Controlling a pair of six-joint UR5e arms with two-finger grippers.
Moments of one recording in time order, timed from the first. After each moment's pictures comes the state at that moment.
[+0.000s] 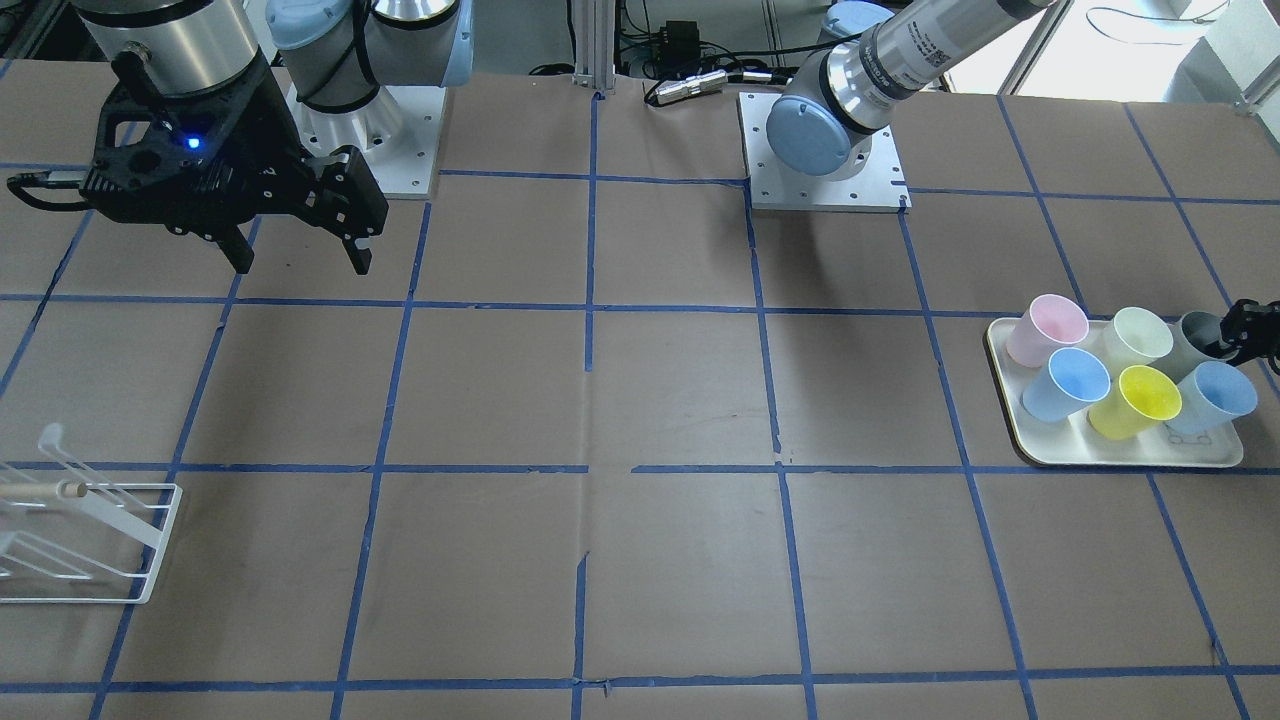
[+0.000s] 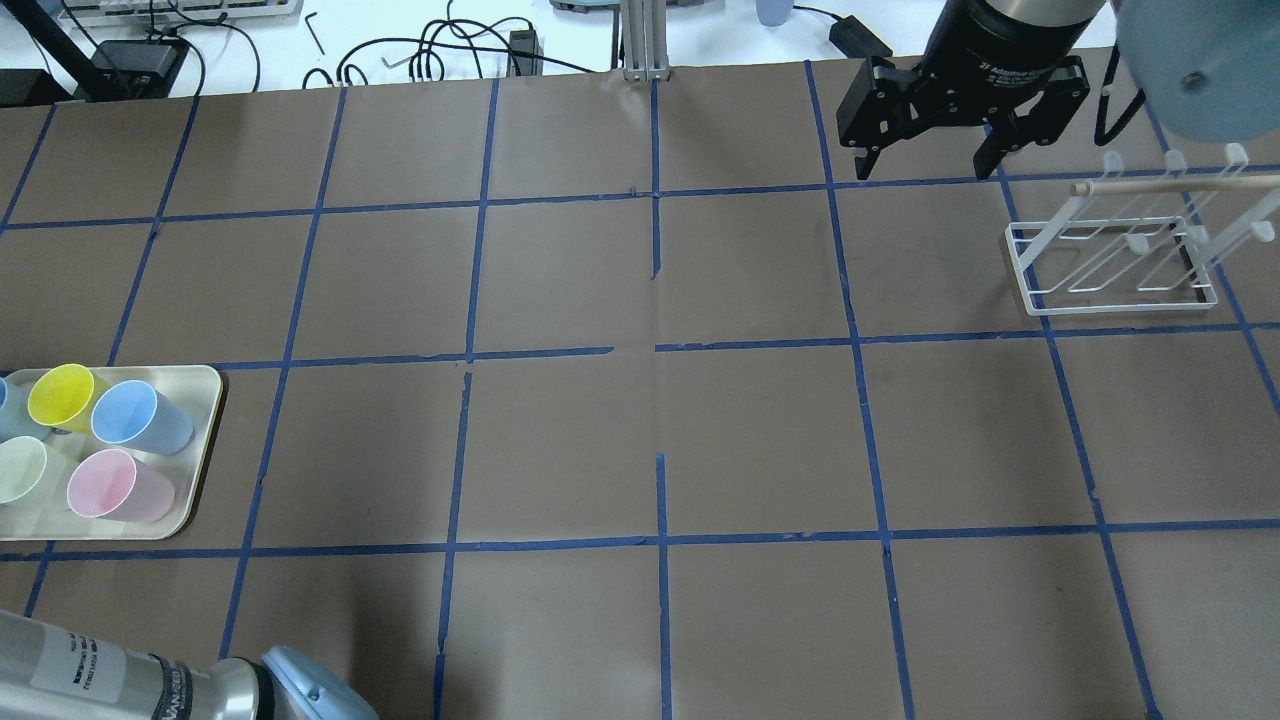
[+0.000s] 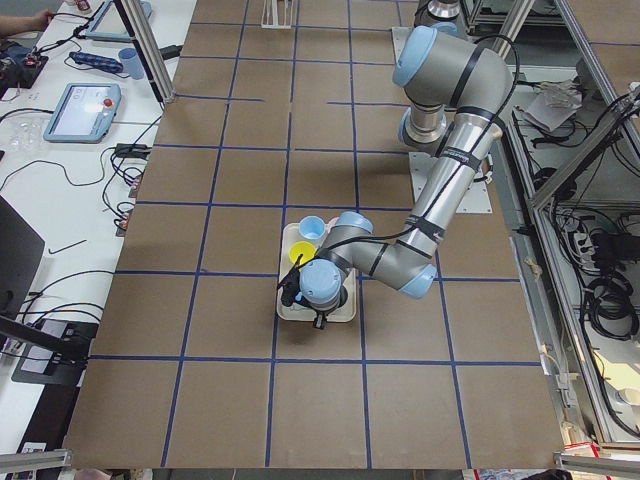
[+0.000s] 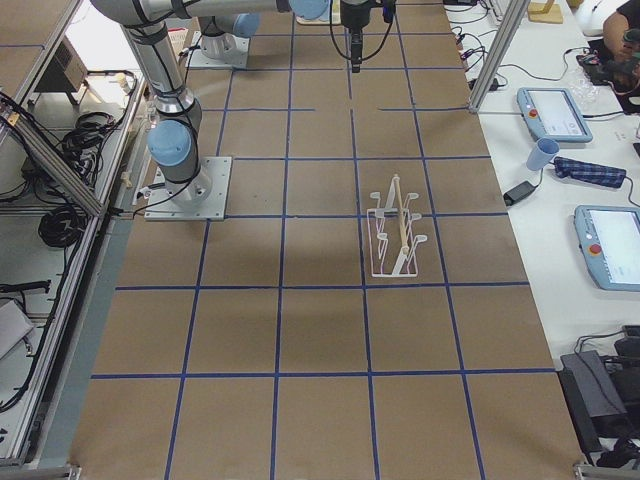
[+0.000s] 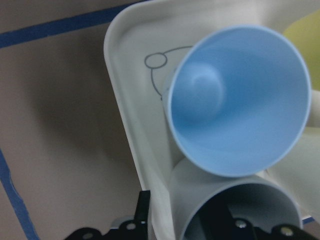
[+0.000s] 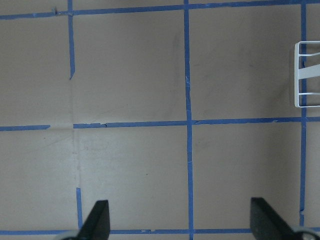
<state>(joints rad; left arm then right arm) -0.52 -2.09 -1.55 -1.23 1.57 1.30 1.60 -1.54 1.49 -1.61 -1.53 0.05</state>
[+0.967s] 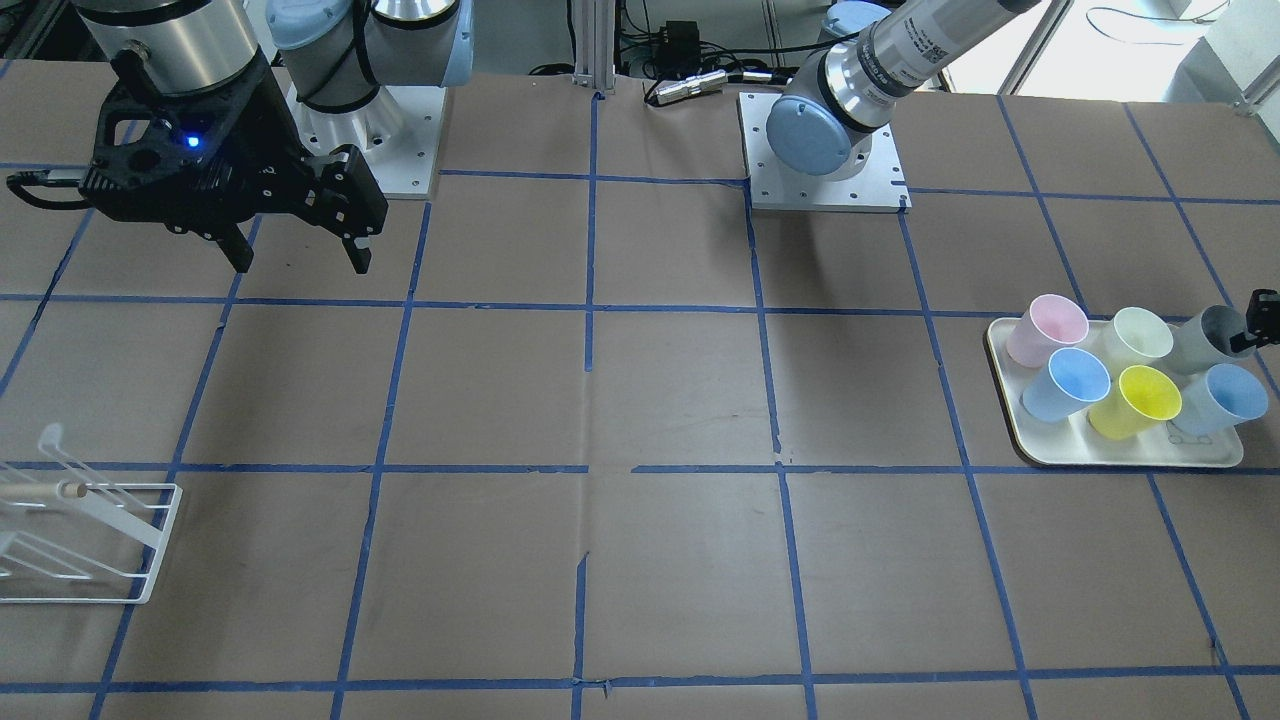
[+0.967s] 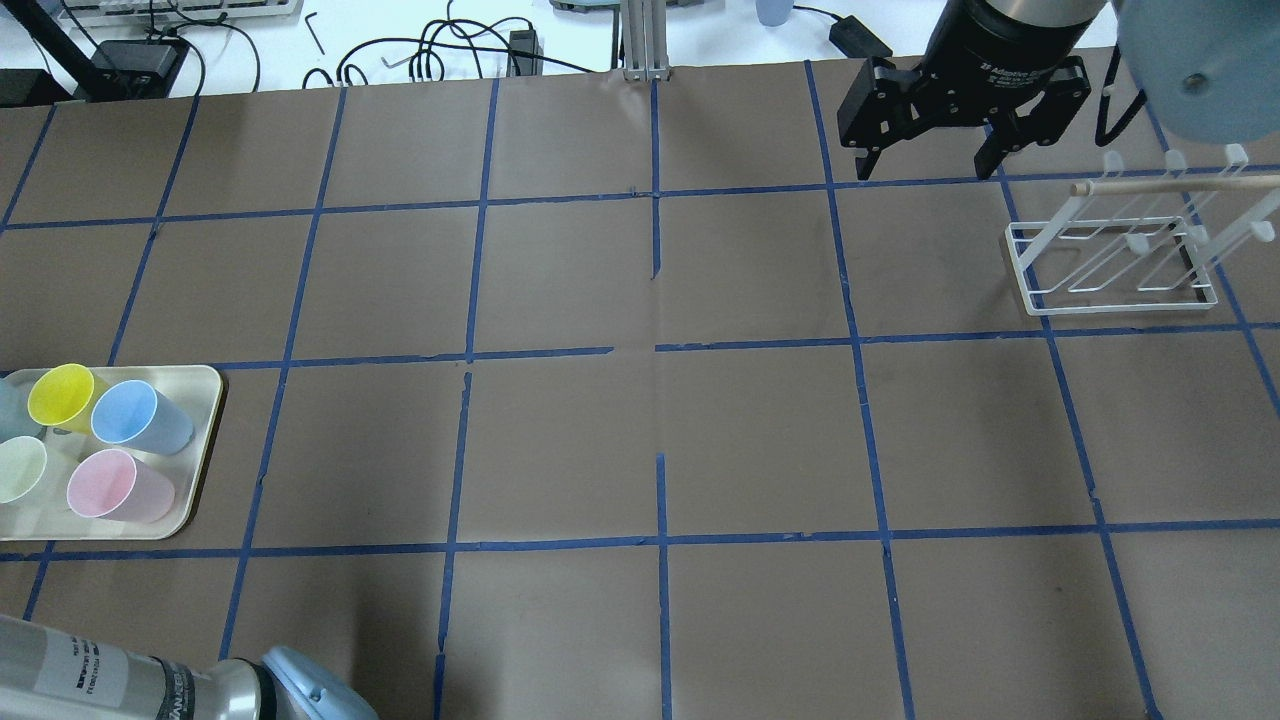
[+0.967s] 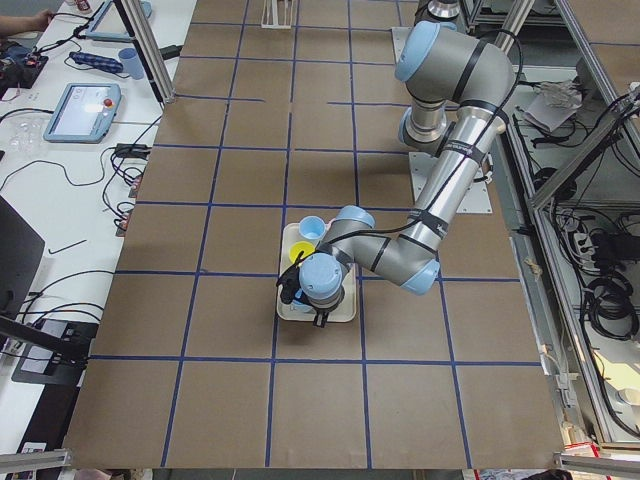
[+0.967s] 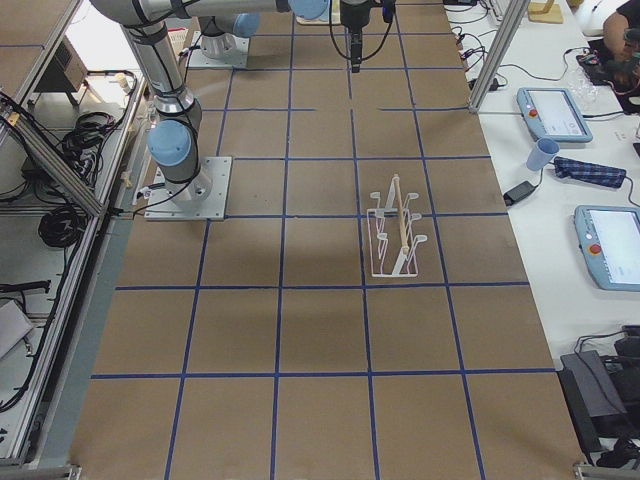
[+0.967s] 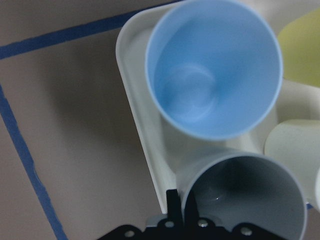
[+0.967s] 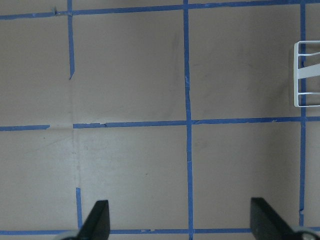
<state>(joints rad) -0.52 -2.06 -1.54 -1.26 1.58 1.32 1.60 -1.54 1.49 -1.61 -1.53 0.05</state>
